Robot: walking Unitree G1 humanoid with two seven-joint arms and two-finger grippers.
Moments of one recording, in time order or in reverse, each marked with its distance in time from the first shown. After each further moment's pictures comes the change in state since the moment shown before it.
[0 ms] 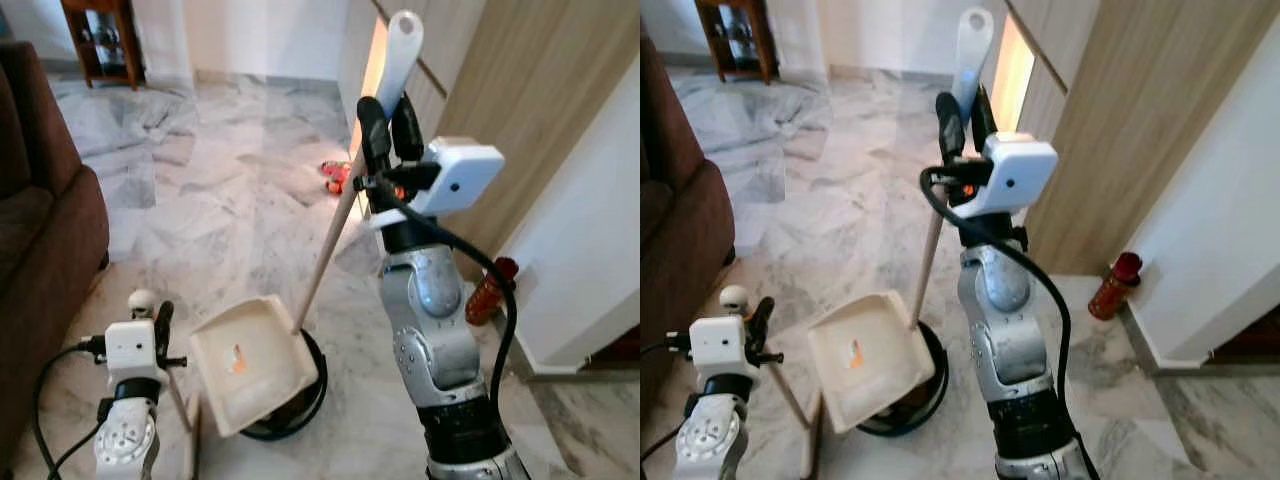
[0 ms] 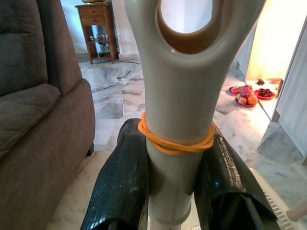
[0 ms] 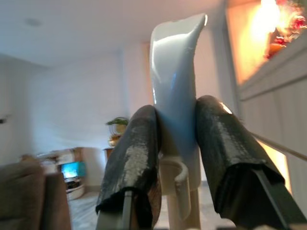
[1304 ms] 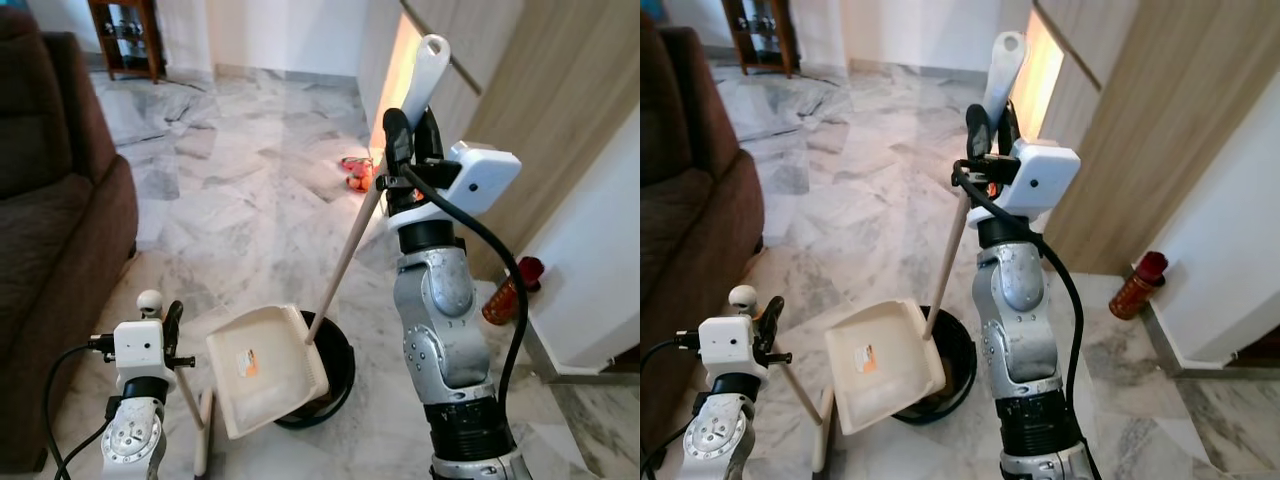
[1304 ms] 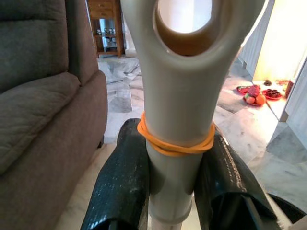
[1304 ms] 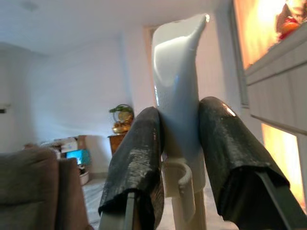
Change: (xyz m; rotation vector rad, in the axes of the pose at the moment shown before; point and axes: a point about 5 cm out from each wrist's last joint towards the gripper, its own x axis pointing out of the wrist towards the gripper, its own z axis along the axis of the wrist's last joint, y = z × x) left arm 0.000 -0.004 0.001 -0.011 -0.003 -0.021; right arm -0.002 -0.010 -0.008 0.014 0.056 -0.057
